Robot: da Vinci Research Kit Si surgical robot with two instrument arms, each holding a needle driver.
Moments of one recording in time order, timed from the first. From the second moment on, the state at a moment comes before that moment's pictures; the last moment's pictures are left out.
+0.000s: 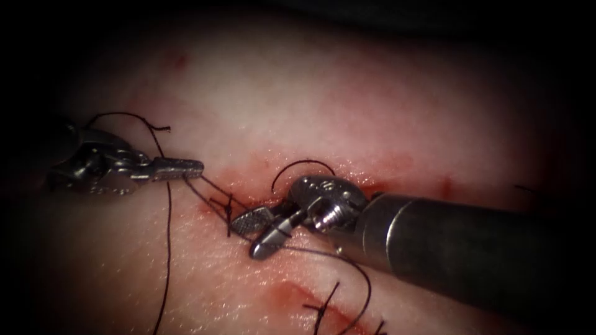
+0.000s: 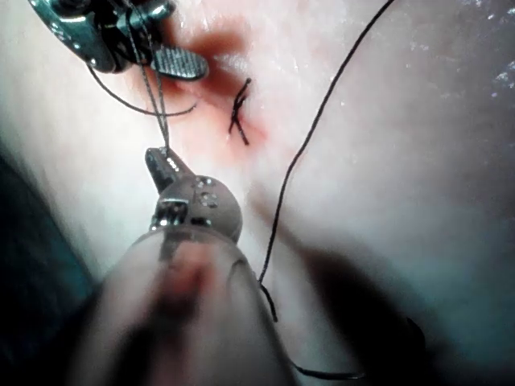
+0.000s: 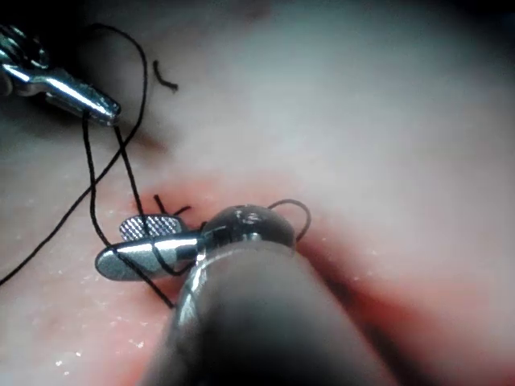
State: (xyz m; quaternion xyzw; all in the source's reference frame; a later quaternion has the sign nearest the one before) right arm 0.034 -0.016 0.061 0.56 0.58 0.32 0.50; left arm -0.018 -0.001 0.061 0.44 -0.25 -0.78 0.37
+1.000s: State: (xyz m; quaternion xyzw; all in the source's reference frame) right arm 0.033 -0.010 0.060 0.51 0.62 0.42 0.42; left arm -0.019 -0.005 0.062 0.52 -0.23 -0.75 0.33
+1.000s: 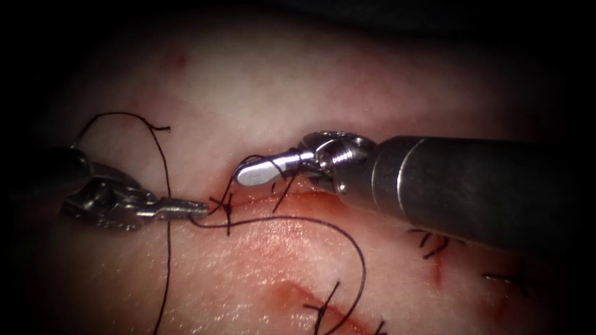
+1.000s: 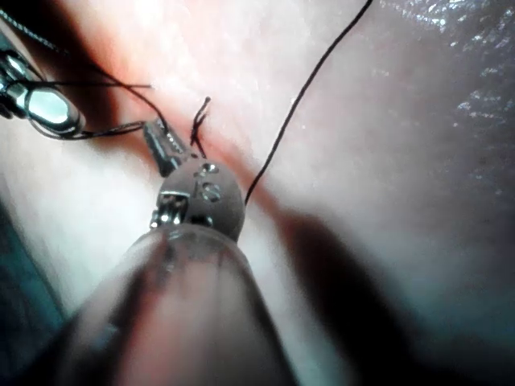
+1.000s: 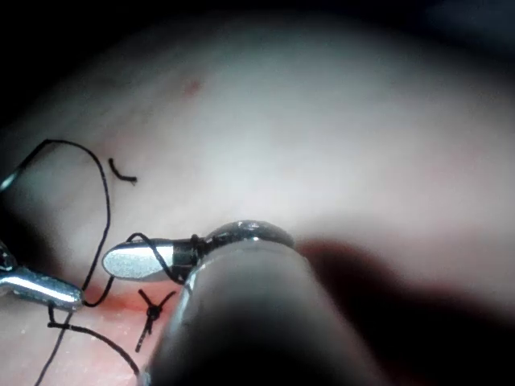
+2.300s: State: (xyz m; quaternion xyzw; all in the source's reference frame) right arm 0.033 -0.015 0.059 0.20 0.74 0.53 0.36; left arm -0.025 -0.010 0.062 0.48 -0.24 -0.78 0.31
